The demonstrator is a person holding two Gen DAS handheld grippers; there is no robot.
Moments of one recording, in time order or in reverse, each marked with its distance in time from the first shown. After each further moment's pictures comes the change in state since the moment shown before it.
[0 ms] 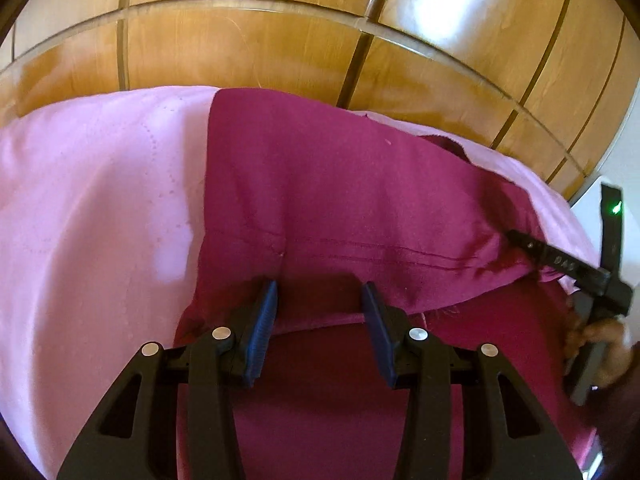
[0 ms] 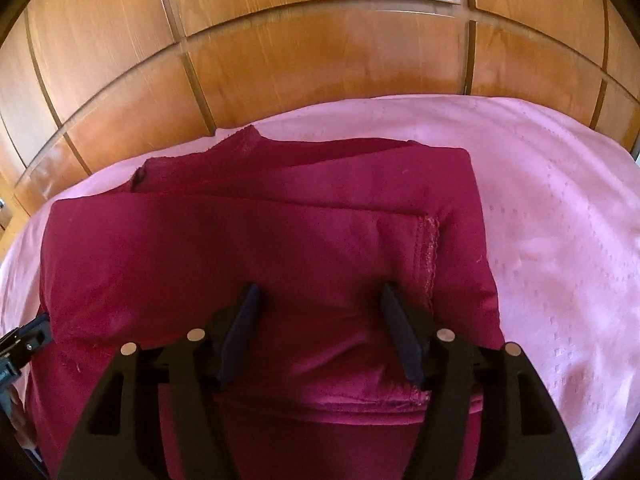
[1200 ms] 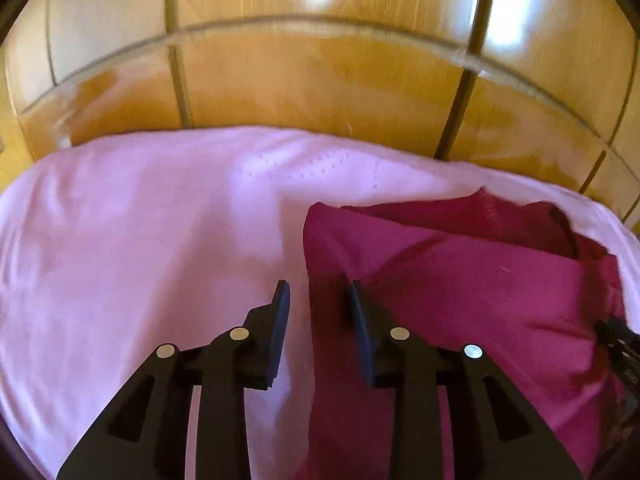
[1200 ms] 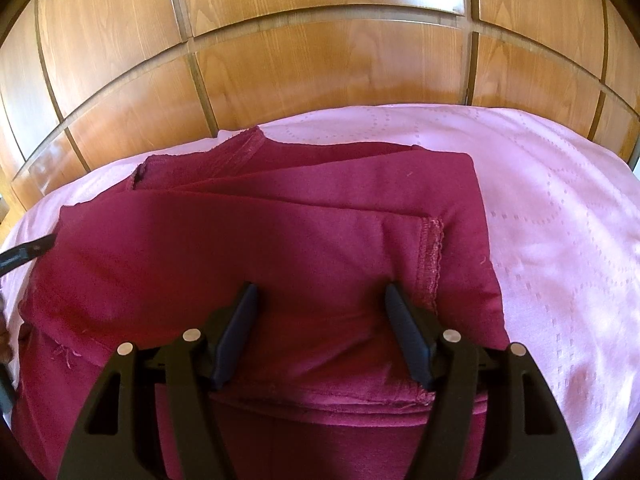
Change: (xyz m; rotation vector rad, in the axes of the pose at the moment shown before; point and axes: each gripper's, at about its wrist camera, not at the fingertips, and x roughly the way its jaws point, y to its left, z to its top) left arm 0.025 0.031 0.053 -0.015 -0.088 0.297; right arm 0.001 0.005 -0.007 -0.030 -0.041 -0.019
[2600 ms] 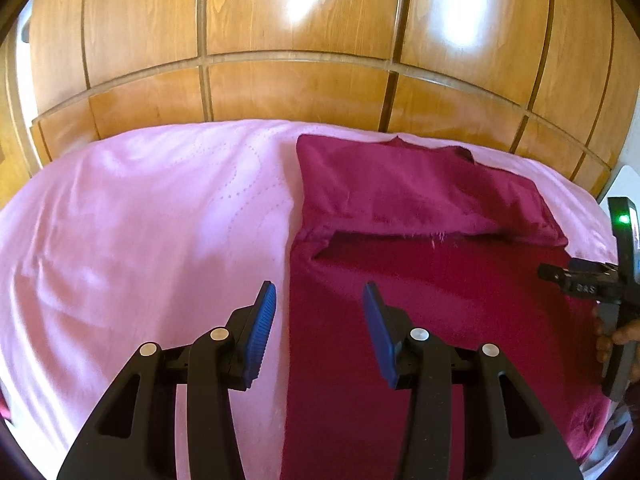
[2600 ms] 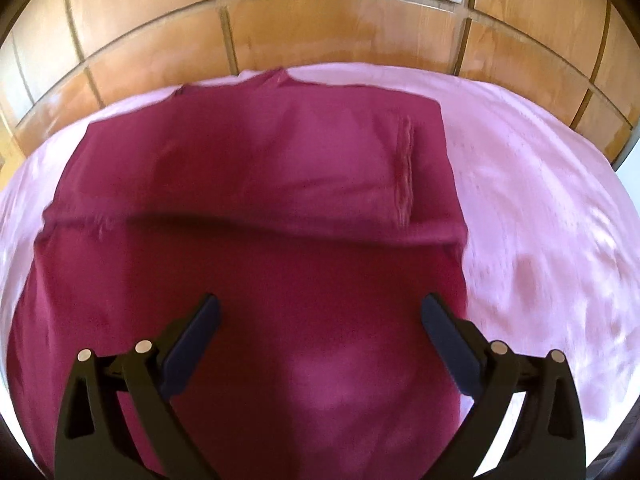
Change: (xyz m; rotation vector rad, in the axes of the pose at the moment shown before) left arm -0.140 0.002 -0.125 0.054 -0.043 -0.070; right arm -0.063 0.008 -0.061 -0.102 0.154 -0.054
